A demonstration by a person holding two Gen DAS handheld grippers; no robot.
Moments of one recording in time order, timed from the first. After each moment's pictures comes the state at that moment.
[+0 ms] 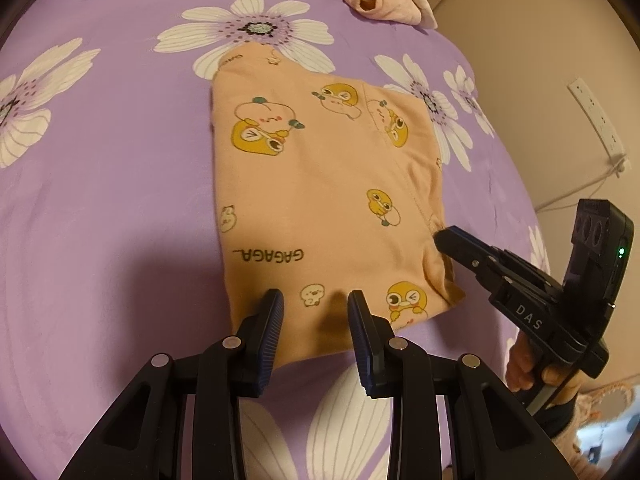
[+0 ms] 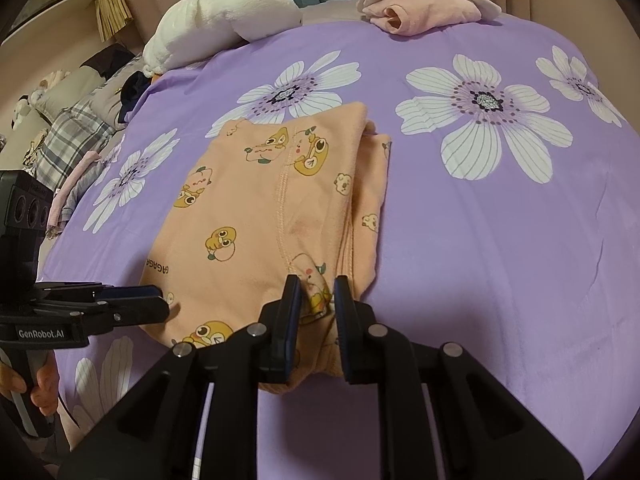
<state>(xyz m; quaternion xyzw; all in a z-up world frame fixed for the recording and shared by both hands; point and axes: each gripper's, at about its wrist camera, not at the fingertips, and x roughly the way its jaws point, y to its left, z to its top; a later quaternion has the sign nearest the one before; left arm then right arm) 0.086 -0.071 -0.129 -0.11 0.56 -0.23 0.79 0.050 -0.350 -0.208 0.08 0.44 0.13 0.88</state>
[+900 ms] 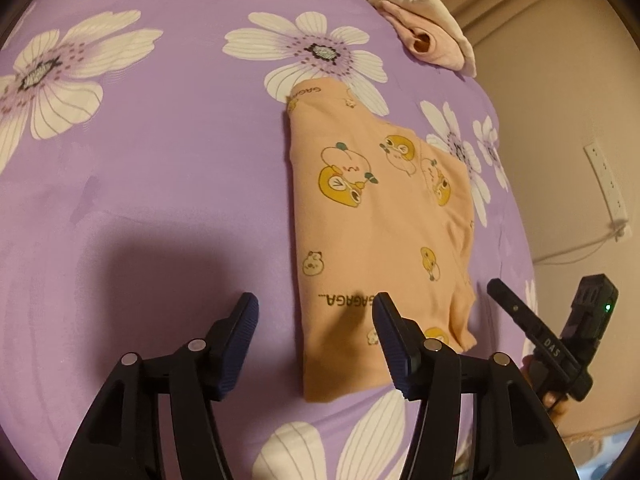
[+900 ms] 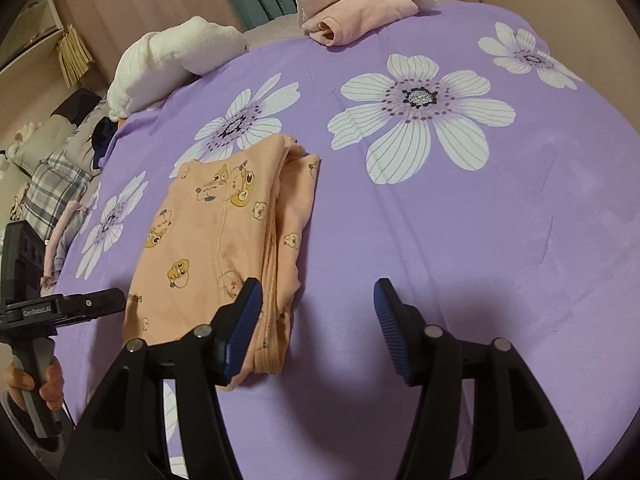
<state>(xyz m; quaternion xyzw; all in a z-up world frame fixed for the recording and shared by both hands) 0.107 -0.021 -0.131 -0.19 0.56 -0.19 0.78 0.049 -0.394 -0.199 0.15 0.43 0.07 0.89</state>
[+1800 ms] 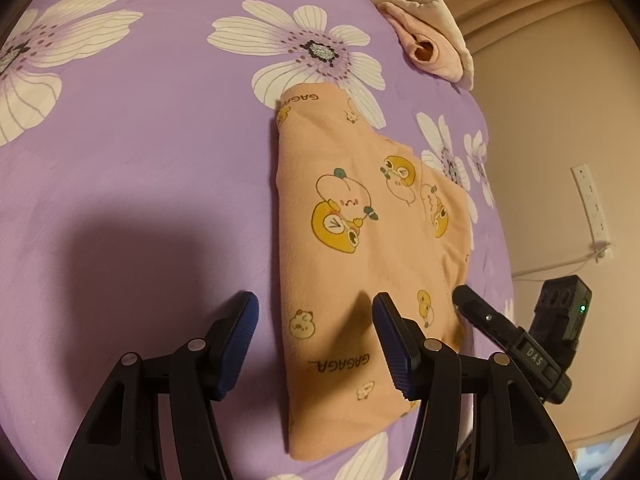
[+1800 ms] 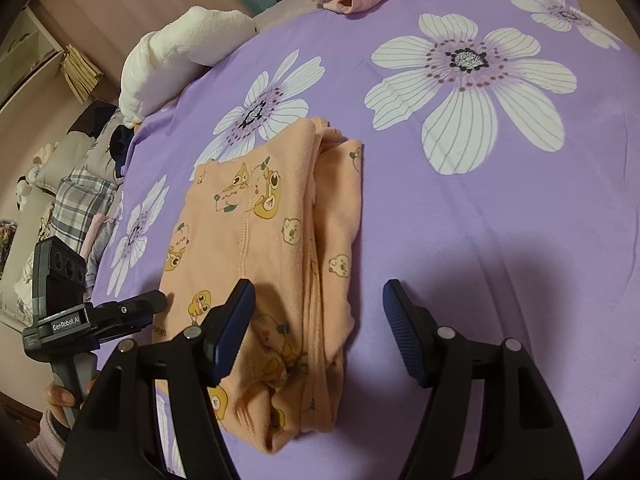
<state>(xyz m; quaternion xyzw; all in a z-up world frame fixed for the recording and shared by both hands) 0.139 -0.028 -0.144 -0.24 0.56 -0.21 0.77 0.092 -0.379 -0.220 0.22 0.46 0.13 0.85</state>
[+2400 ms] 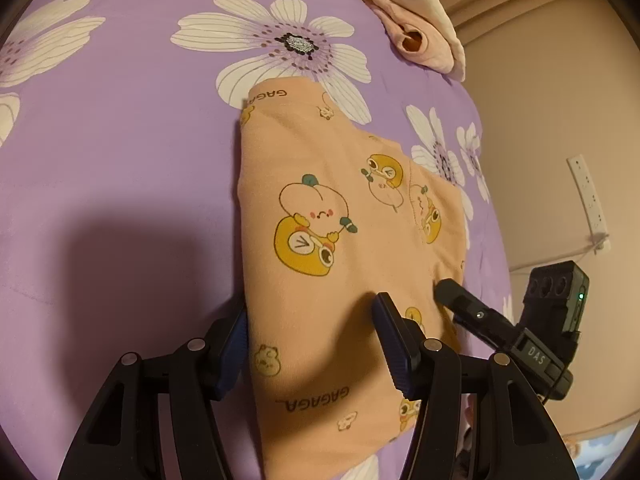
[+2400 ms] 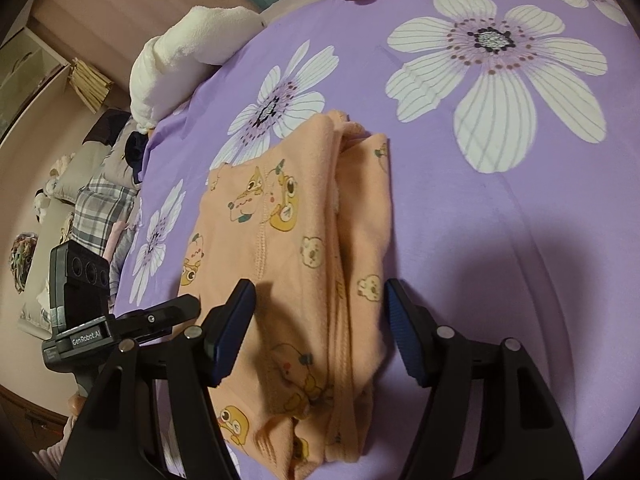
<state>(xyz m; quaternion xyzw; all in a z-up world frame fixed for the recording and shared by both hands) 0.156 -0.048 -0.149 -0.23 0.56 -0.23 0.76 0.113 -0.374 -0.230 0.25 0.47 0.17 0.83</state>
